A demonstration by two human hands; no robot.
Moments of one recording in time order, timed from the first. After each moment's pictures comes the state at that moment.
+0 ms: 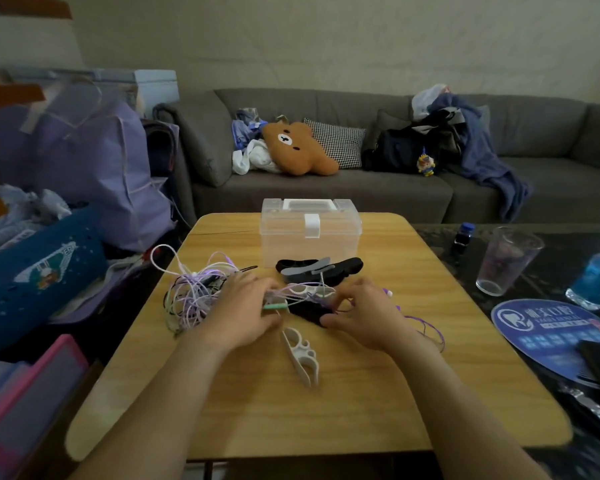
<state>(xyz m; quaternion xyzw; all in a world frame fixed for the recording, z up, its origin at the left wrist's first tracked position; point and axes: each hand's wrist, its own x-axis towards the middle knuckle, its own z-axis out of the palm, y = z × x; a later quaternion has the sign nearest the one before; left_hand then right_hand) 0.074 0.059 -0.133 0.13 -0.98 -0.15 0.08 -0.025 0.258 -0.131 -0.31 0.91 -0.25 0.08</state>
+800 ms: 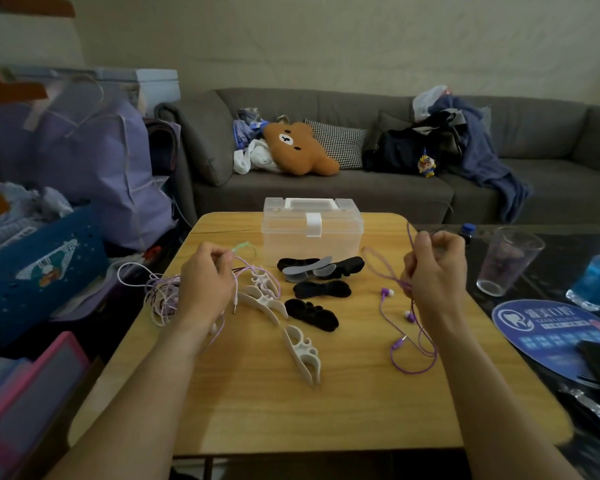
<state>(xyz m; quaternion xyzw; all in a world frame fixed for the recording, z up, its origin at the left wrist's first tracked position) 0.067 0.015 -0.139 0.26 -0.82 -0.34 0.38 -0.030 0.290 -0.094 -0.12 0.66 -0.73 -0.11</state>
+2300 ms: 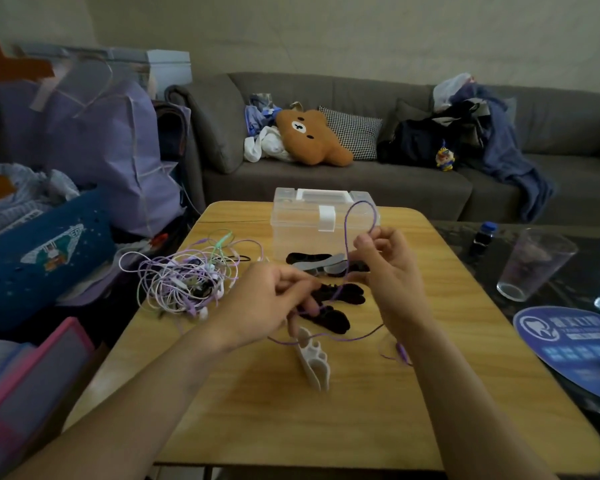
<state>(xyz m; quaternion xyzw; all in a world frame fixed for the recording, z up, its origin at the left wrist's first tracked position) 0.089 0.083 -0.109 0.06 -0.83 -0.55 0.11 -0.015 0.238 -0.101 -0.22 0.65 -0.73 0.05</state>
